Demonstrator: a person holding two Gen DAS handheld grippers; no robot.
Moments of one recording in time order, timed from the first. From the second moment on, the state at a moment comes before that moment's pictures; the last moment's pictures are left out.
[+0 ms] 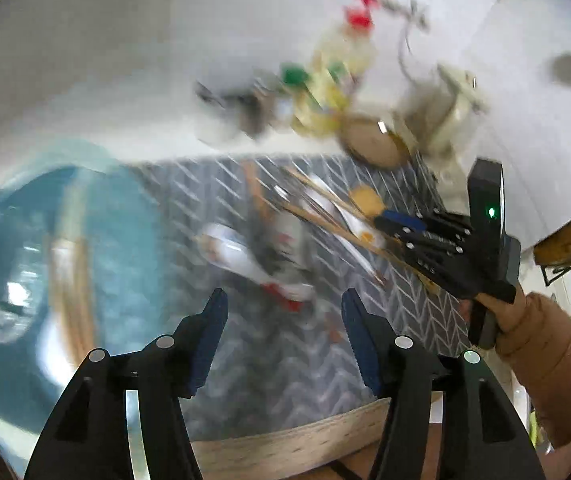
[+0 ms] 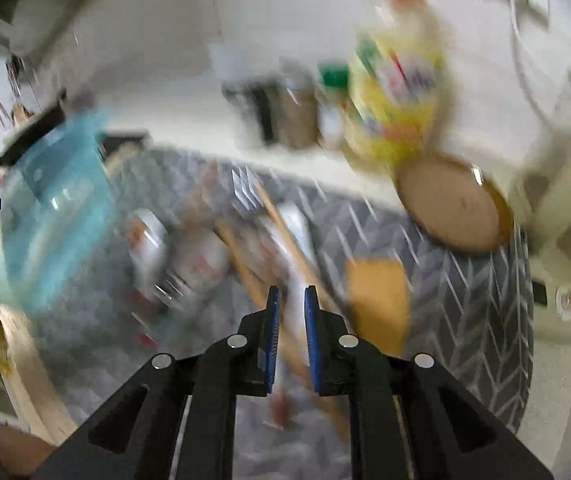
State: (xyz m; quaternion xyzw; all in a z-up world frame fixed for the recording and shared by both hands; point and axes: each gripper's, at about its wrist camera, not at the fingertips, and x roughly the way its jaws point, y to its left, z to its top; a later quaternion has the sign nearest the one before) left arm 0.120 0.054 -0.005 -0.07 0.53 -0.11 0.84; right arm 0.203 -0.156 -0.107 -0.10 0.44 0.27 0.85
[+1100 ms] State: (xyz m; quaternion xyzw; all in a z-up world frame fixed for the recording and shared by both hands) left arm 0.232 -0.043 -0.135 -0.22 0.57 0.00 0.79; right arm 0.216 -0.223 -0.125 0.03 0.42 0.35 0.84
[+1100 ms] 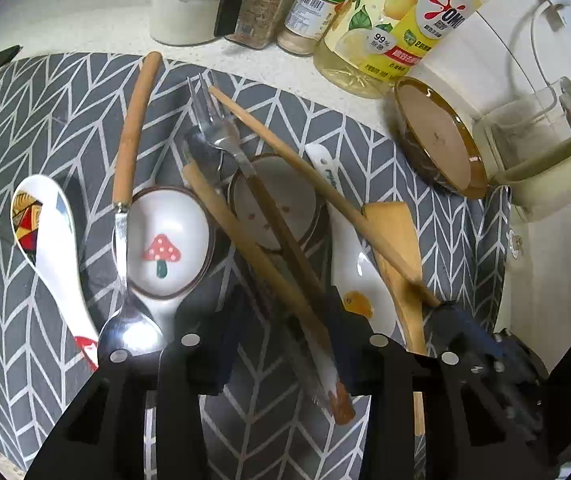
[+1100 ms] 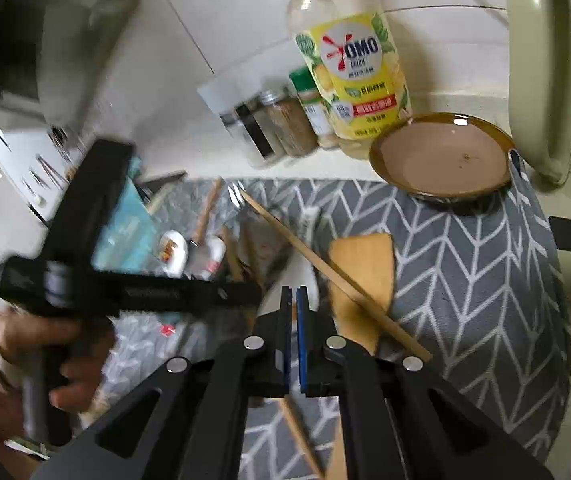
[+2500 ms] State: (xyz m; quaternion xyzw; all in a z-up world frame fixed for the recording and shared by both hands) left arm 0.083 0.180 0.060 -0.06 0.46 0.04 0.88; right arm 0.154 -0.018 0.021 0.18 0.38 0.46 0.78
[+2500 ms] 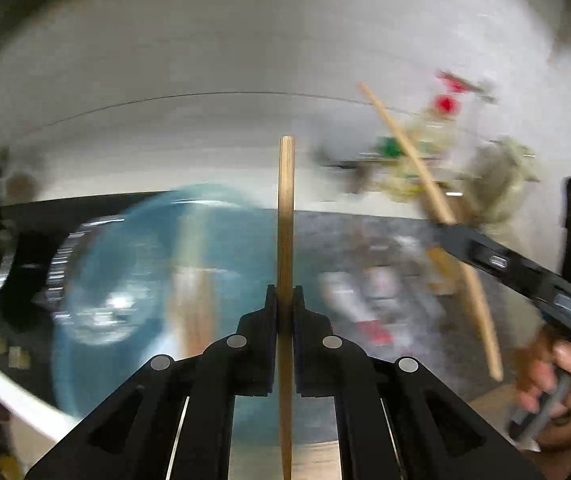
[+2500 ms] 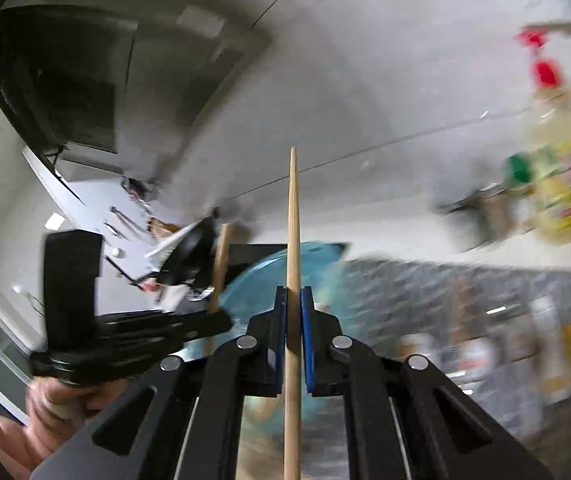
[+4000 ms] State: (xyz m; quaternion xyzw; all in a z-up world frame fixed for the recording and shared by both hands) left arm 0.163 0.022 -0.058 -0.04 0.48 -0.04 0.88; right arm 0.163 -0.202 -0.120 0.02 0.42 0.23 0.88
